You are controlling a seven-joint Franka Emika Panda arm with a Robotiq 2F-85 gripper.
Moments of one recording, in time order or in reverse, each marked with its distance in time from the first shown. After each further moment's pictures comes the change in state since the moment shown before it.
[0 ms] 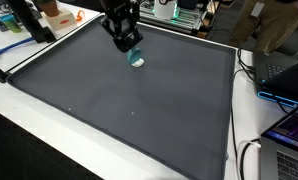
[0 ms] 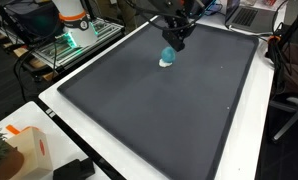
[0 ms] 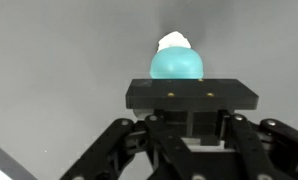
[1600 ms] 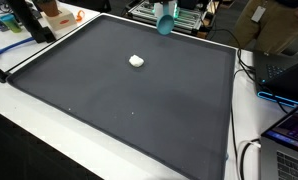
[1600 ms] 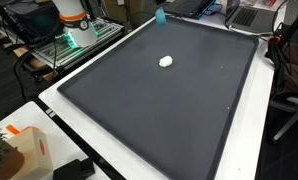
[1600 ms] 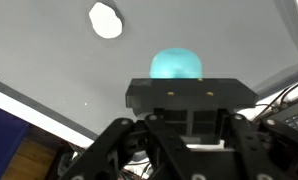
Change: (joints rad) arm 0.114 -0.751 0.069 -0.649 0.176 0.299 0.389
